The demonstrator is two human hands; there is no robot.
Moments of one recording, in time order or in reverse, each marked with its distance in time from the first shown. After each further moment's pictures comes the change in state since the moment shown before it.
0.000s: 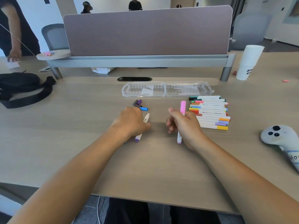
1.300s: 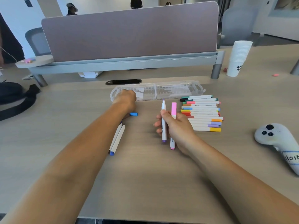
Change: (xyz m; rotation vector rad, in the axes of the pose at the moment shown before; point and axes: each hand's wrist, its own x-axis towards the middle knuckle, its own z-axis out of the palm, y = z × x) left_hand 0.135 0.008 0.003 0.202 0.087 0.074; right_hand 0.004 -0.009 -0.005 0.034 0.028 0.133
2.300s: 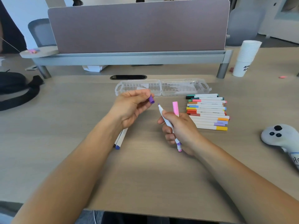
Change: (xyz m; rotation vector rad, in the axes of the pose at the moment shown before) left_hand -0.099 0.007 -0.023 -1.982 -0.127 -0.113; right_hand -0.009 -0.002 0.007 -0.023 -0.132 0.129
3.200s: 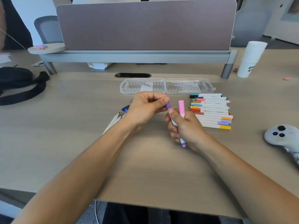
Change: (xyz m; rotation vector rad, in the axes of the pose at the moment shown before) left_hand -0.026 -0.015 0.019 0.331 -0.139 0.182; right_hand -0.001 0.008 -0.004 -0.075 -0.070 -0.211
